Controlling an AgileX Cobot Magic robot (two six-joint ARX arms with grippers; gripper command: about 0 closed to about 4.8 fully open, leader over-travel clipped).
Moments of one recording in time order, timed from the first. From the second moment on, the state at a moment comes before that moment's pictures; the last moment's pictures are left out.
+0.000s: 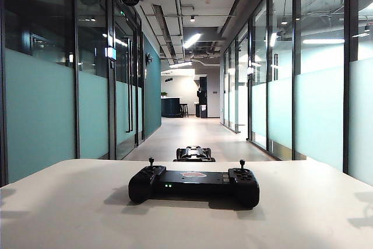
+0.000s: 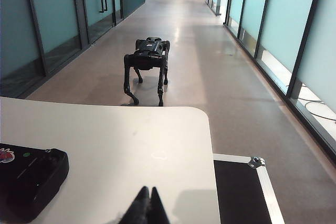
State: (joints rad) left arm -0.03 0.00 0.00 0.05 0.02 -0.02; right arm 0.13 0.00 0.01 0.00 0.08 -0.04
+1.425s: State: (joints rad) left arm -0.03 0.11 0.10 0.10 0.02 -0.04; right arm 0.13 0.15 0.18 0.10 0.09 -0.04
